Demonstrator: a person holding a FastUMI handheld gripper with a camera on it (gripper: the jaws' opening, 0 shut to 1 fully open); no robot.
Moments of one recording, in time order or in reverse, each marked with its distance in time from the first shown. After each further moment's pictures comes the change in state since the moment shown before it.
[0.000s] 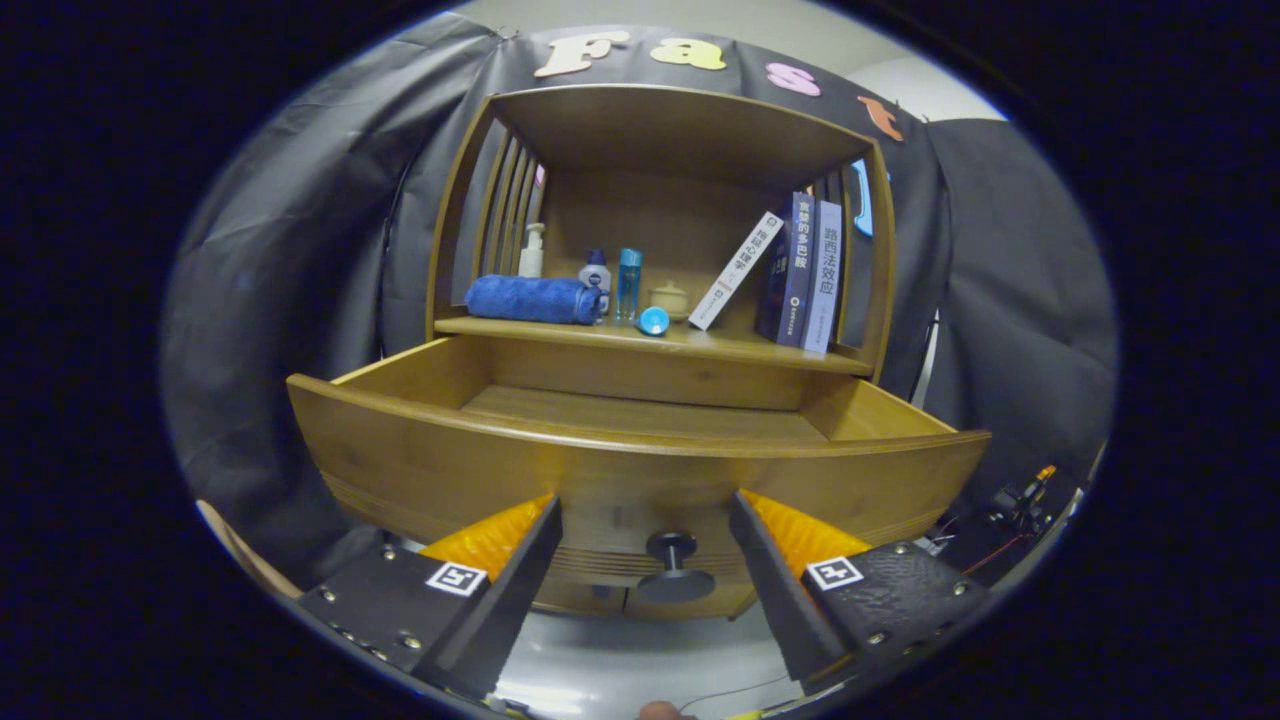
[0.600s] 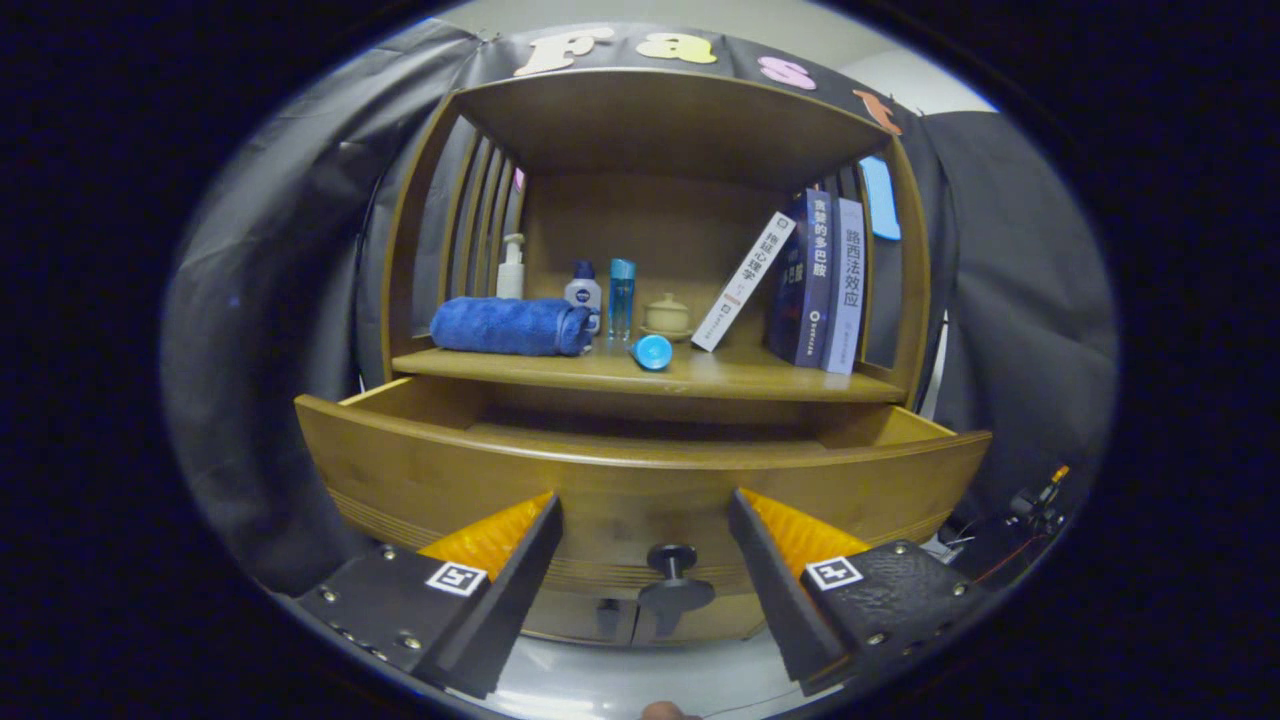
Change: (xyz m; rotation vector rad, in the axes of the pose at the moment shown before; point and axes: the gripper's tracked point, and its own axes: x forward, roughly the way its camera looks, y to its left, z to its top) arm 0.078 0.007 0.034 0.026 -0.019 -0.015
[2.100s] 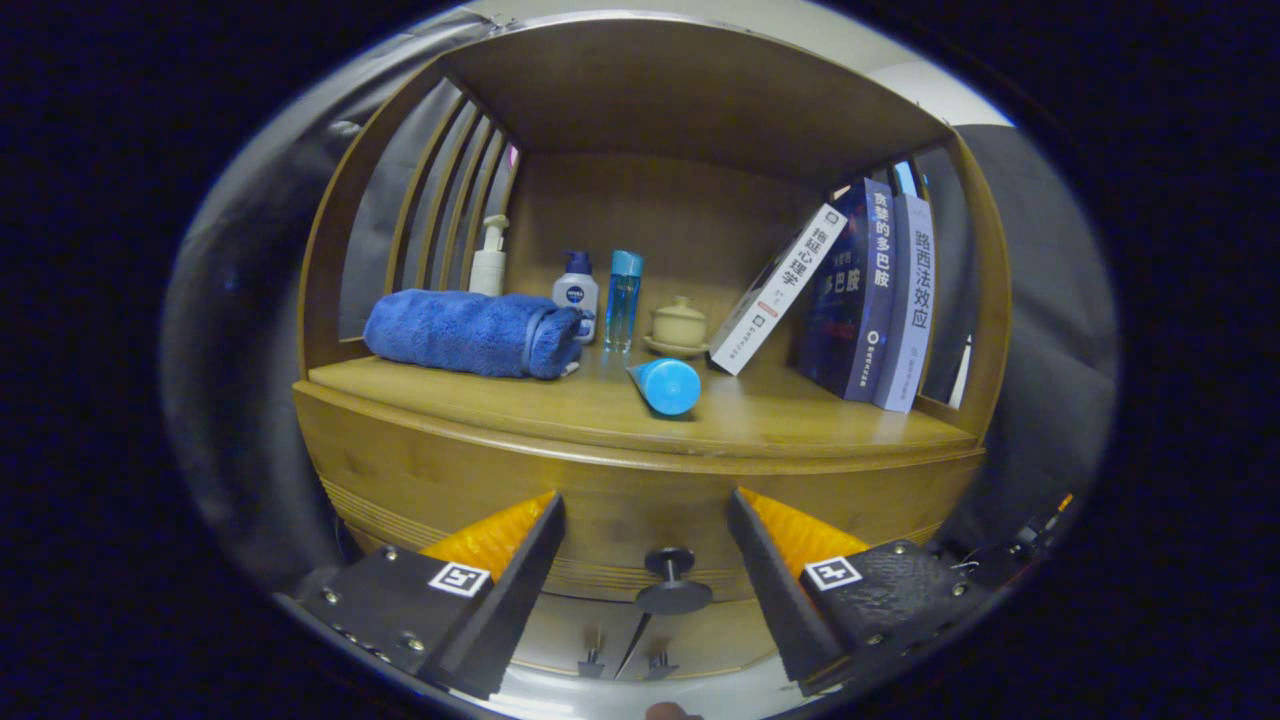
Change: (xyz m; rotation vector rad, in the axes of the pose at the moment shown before) arm 0.099 0.006 0.018 -0.044 -0.019 0.007
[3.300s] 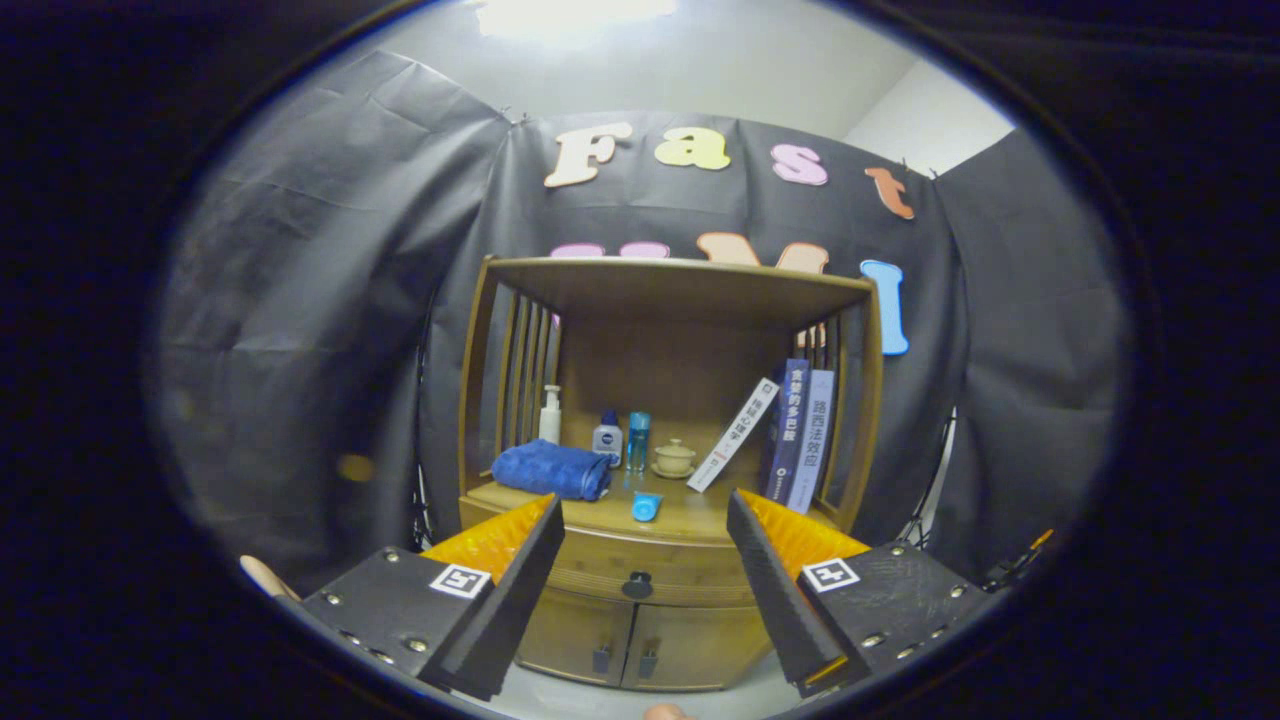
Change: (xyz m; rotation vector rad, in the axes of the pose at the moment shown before) arm -0.253 -0.071 0.144 0.032 -0.280 0.120
